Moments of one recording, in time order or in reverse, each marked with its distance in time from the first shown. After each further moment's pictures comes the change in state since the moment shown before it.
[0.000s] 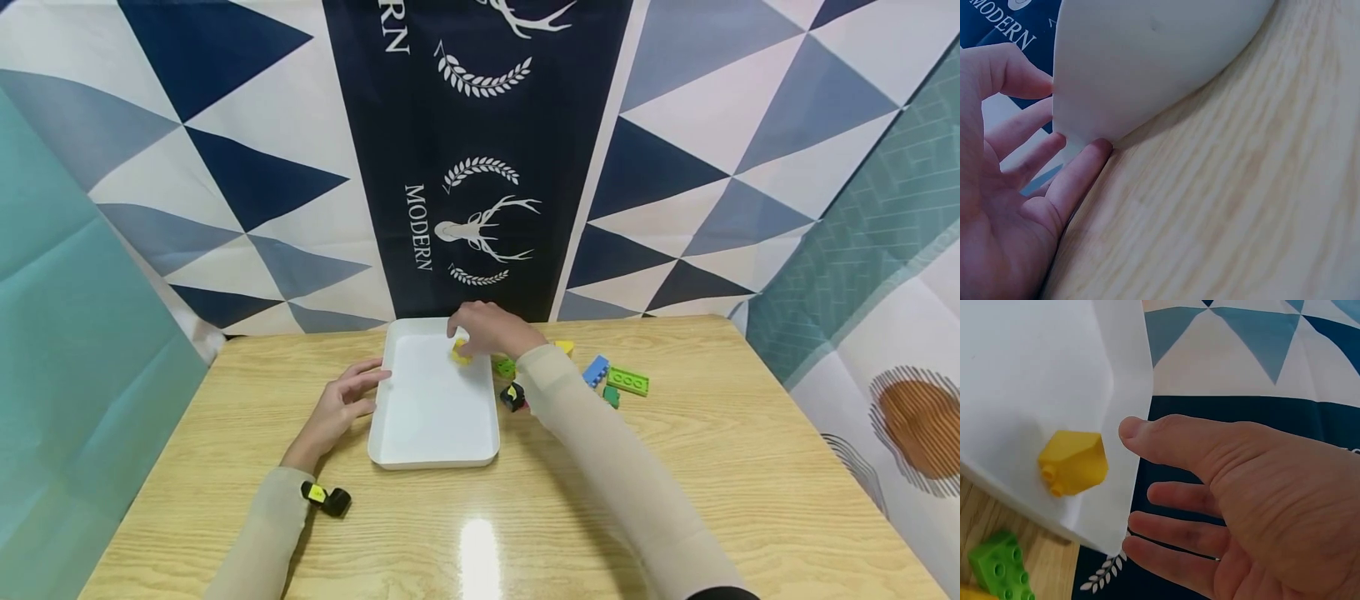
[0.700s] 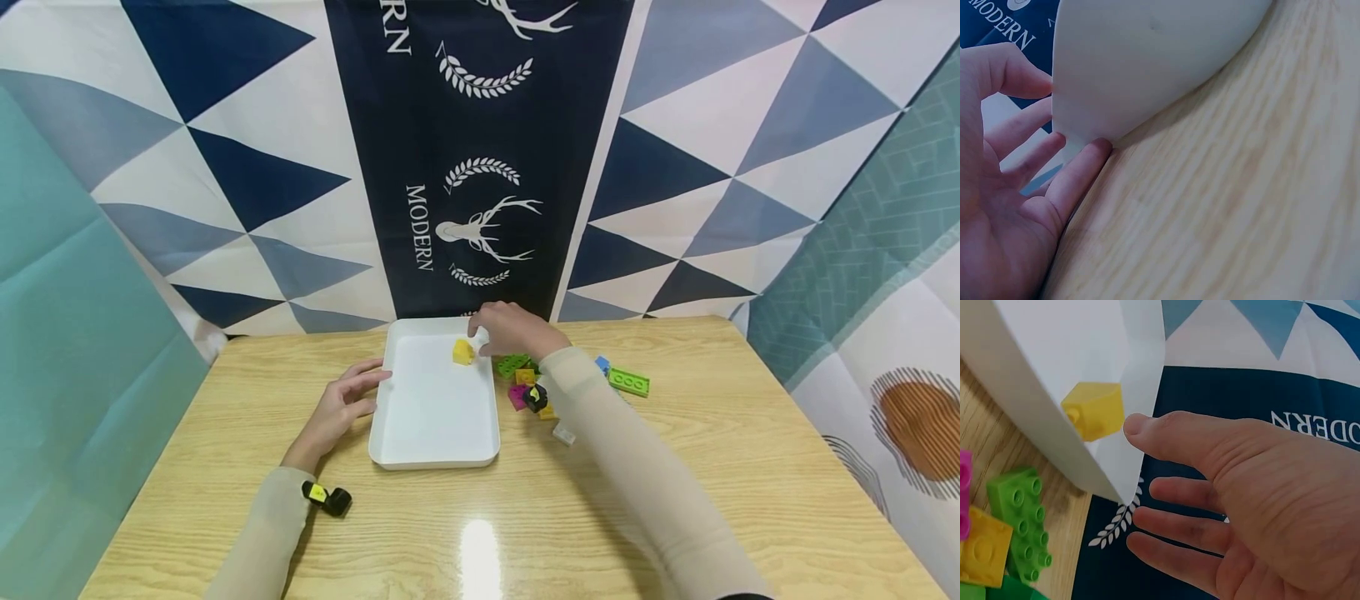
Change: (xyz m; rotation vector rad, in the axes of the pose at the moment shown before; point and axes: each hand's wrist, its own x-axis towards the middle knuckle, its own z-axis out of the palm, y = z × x) left_hand -0.001 0.002 0.002 0.003 0.019 -0.019; right_hand -0.018 0.024 -0.001 -0.023 0.028 -0.021
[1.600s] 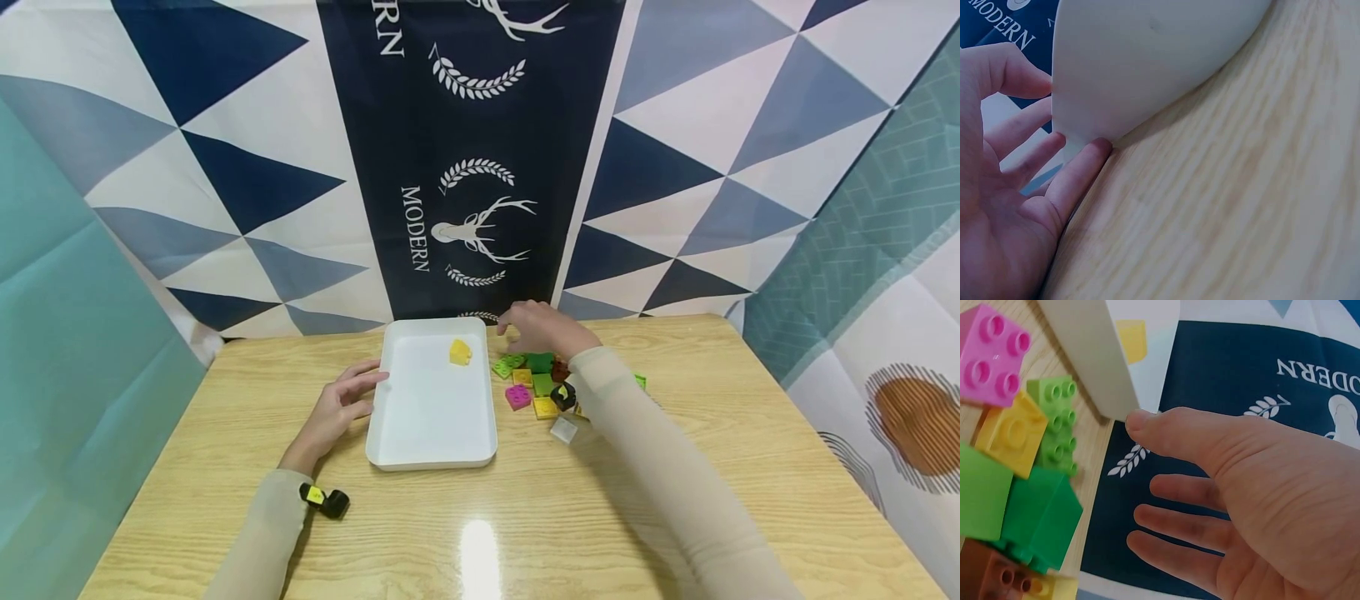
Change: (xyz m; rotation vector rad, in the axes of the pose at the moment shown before) left_hand -0.001 0.003 0.001 0.007 -0.003 -0.024; right_hand -0.023 0.044 -0.001 0.000 0.002 0.043
